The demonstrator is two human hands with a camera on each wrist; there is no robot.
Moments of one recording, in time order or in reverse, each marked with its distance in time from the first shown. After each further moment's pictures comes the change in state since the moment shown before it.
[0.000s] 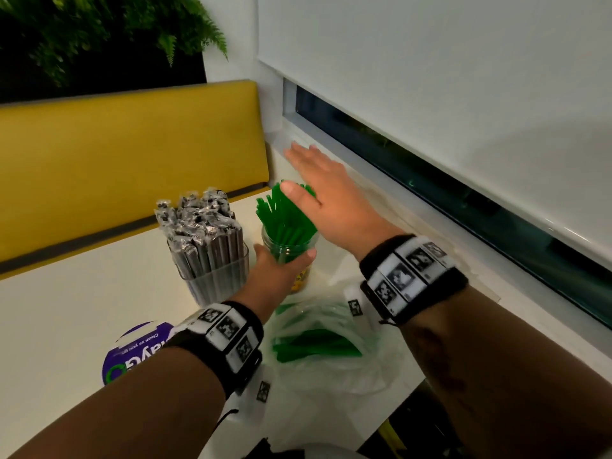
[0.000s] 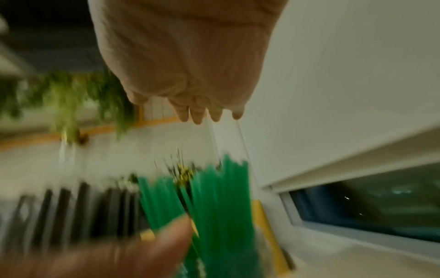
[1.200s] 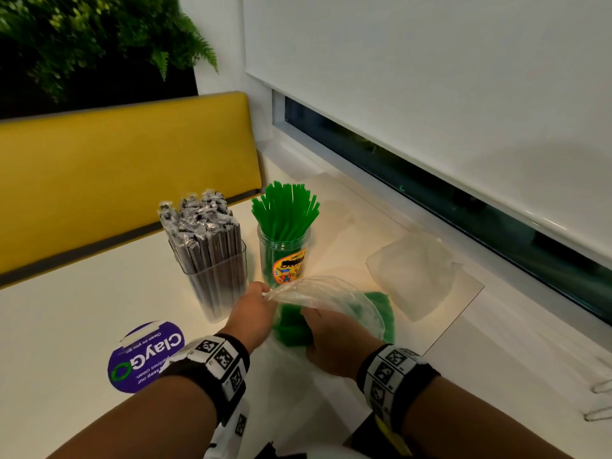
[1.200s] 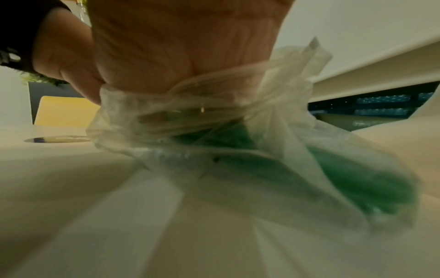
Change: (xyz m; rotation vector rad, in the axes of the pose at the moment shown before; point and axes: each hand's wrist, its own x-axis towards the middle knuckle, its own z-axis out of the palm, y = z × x) left_hand -0.019 -0.070 -0.016 0.401 0.041 0.031; right_hand -0.166 0.037 0.122 -0.110 -0.339 0.077
